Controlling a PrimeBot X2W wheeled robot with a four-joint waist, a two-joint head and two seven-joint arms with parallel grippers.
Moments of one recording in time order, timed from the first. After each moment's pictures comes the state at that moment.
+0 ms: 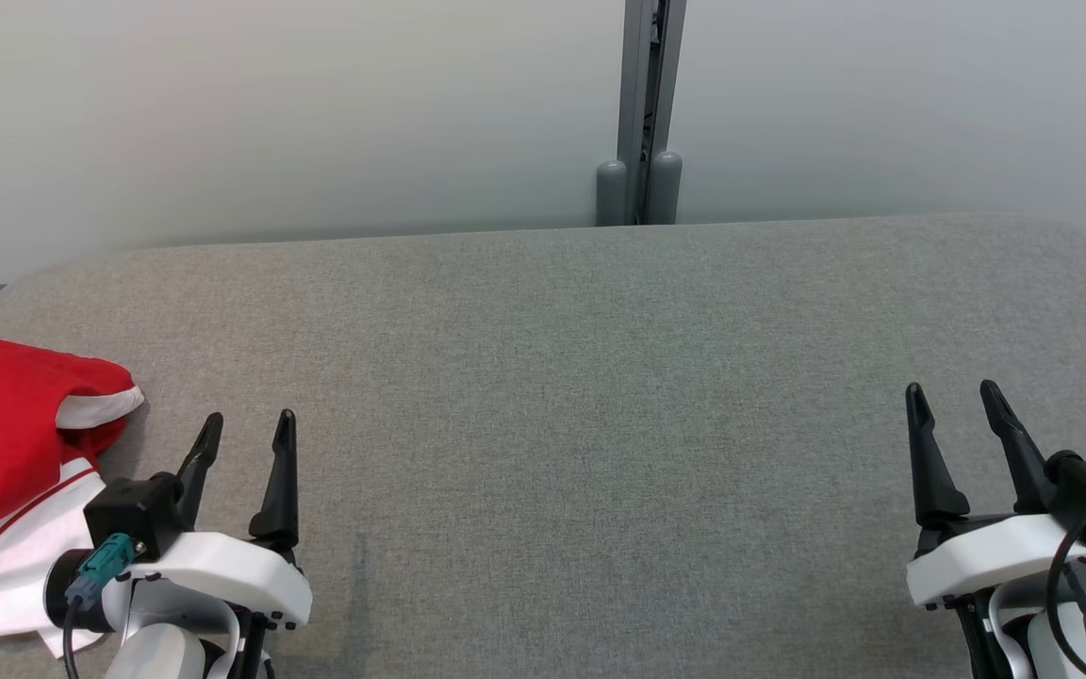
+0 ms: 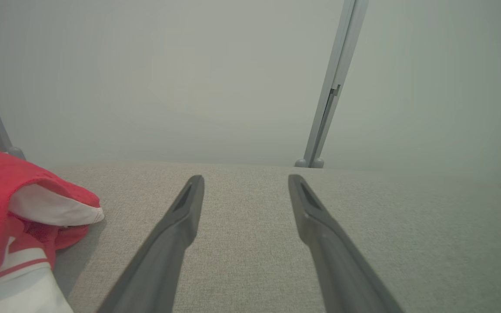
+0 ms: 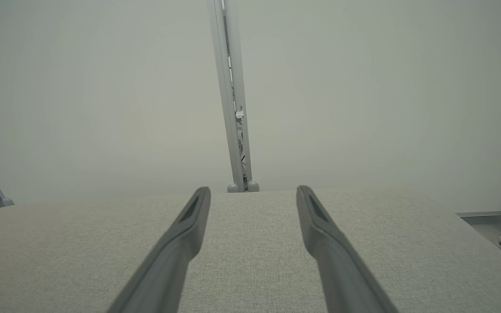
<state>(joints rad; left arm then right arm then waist) -0.17 0.17 -0.16 0.34 -0.40 0.02 -0.19 -0.17 -0.08 -0.02 0.29 0.19 0.13 -0.21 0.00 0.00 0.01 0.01</state>
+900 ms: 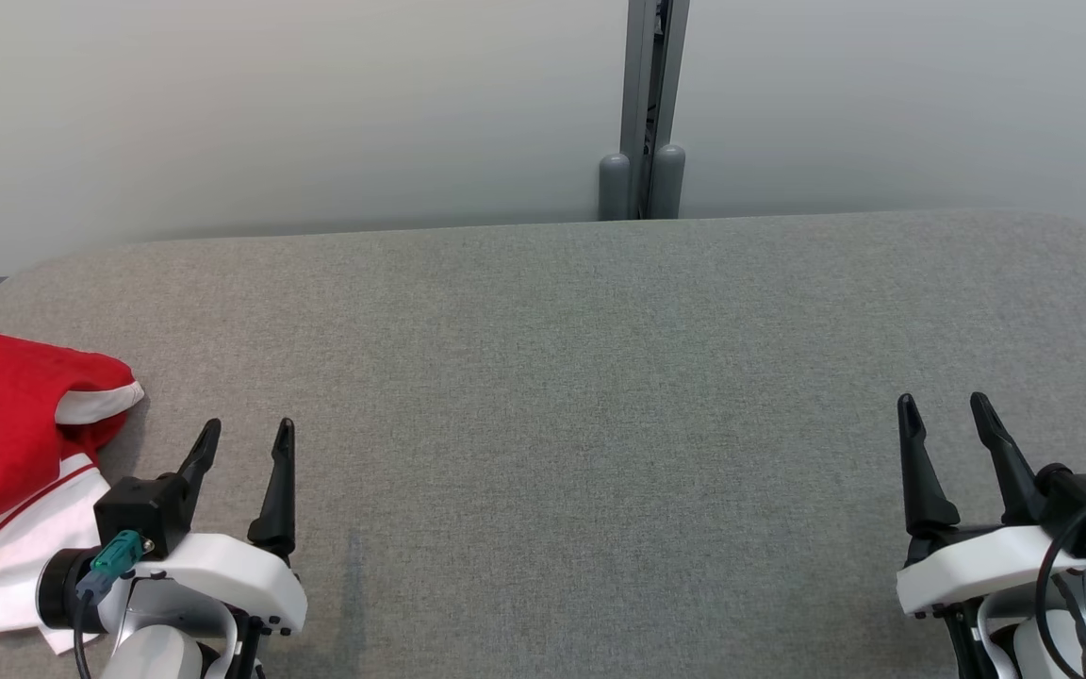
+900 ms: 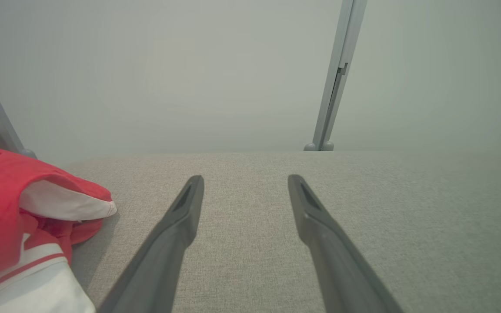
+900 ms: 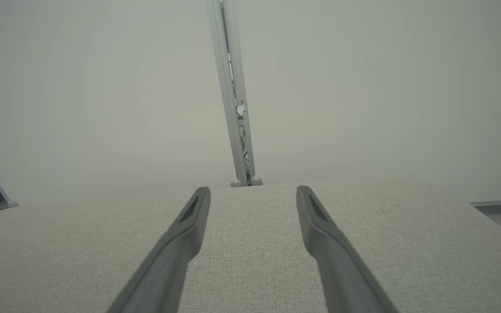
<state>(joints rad) -0.17 0.19 -0.16 0.35 -0.34 0.03 -0.16 -0.17 -0.06 -0.01 0.34 0.21 0.13 -0.26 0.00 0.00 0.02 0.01</state>
